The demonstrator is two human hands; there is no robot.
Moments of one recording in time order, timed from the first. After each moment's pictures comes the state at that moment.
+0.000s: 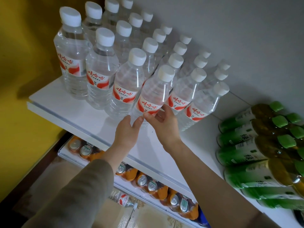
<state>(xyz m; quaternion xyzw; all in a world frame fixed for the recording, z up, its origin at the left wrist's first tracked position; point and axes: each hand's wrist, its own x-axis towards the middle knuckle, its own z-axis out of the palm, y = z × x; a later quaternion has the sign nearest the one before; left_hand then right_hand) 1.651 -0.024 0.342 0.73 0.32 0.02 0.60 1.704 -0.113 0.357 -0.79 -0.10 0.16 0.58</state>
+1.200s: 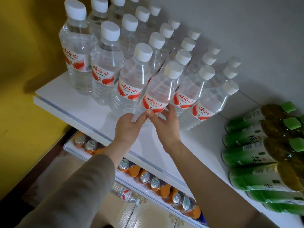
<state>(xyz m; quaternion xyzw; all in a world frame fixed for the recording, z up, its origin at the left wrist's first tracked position) 1.650 -0.019 0.341 0.70 0.35 0.02 0.62 1.699 -0.108 0.347 -0.80 -0.05 0.16 0.58</state>
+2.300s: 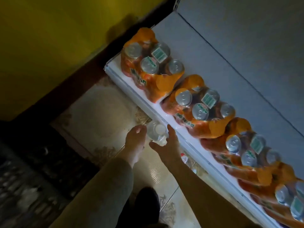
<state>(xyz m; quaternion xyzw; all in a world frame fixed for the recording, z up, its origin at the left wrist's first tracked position) 1.476 -0.004 -0.118 0.44 0.57 -0.10 0.68 1.520 -0.100 -0.121 -0.87 -0.04 0.35 0.33</state>
